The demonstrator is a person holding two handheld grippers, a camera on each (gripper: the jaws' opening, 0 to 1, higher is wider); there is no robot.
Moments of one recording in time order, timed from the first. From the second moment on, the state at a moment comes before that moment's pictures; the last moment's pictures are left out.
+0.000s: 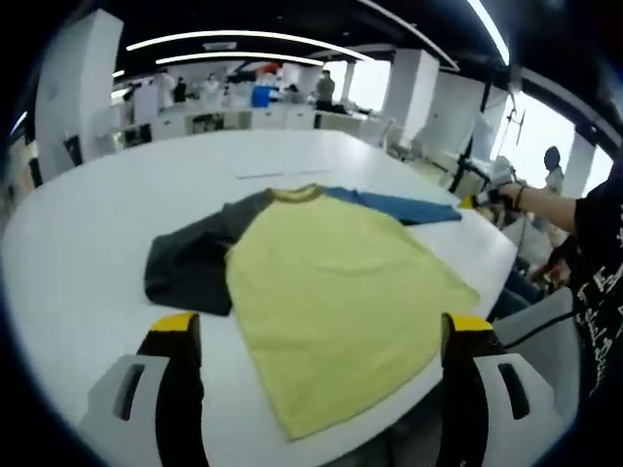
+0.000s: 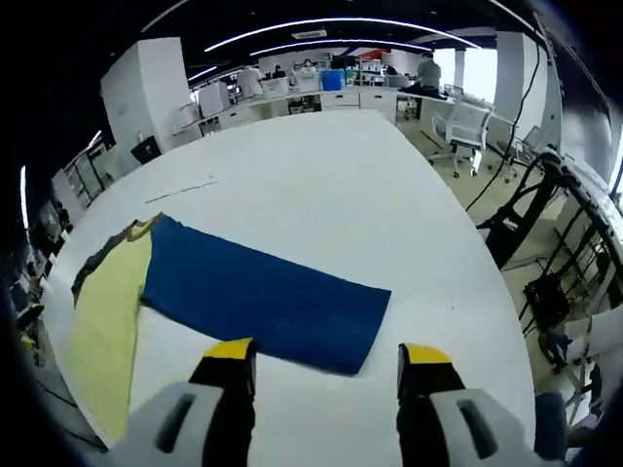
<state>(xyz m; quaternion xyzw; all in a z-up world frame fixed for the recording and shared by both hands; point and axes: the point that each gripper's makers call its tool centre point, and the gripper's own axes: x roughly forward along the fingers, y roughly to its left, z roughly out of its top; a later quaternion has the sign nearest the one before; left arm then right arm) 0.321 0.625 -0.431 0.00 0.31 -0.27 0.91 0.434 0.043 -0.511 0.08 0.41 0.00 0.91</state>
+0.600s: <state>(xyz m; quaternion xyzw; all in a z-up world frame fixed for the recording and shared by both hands) 0.322 0.623 -0.429 -0.01 0.31 -0.27 0.91 0.426 0.044 -0.533 0.02 0.44 -0.02 0.90</state>
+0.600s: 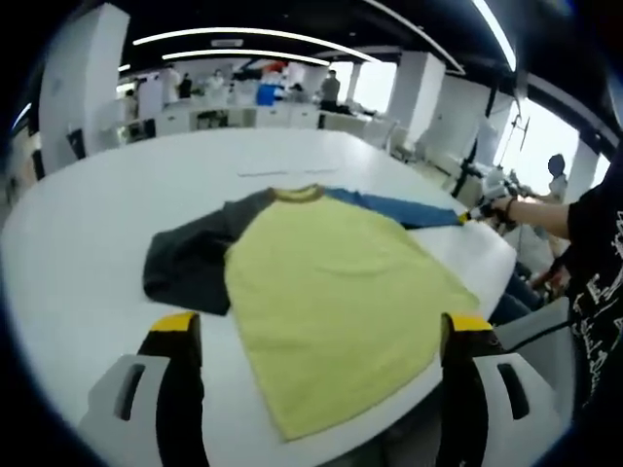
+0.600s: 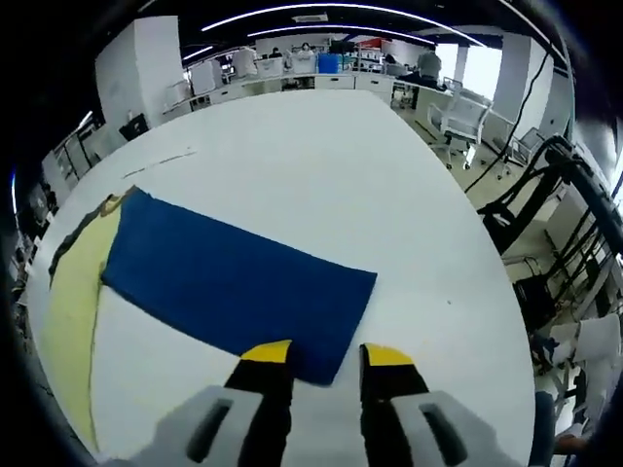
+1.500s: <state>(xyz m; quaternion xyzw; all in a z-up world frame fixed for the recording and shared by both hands) 0.318 0.633 -0.427 0.02 0.31 -0.26 0.91 0.437 0.032 -0.531 0.06 0.46 -0.04 0.89</state>
